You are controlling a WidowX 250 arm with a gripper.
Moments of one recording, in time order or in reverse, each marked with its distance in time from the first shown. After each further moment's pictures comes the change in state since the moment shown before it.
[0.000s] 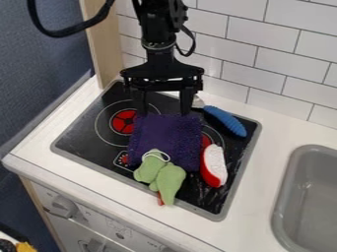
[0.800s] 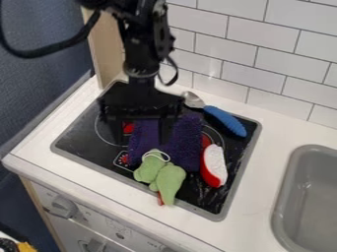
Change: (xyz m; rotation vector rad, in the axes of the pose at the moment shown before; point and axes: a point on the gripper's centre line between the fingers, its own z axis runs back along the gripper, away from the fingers) arm -0.050 0.028 -0.005 0.116 0.055 0.139
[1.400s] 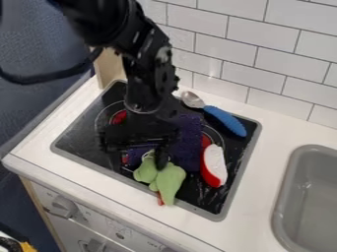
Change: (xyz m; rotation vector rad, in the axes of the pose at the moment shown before) arm -0.019 0.002 -0.026 0.052 -0.031 0.070
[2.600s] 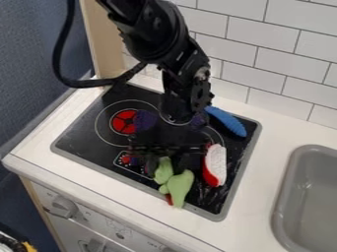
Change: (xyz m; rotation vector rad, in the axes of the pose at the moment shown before) arm -0.010 -0.038 -0.020 0.006 0.006 -0.081
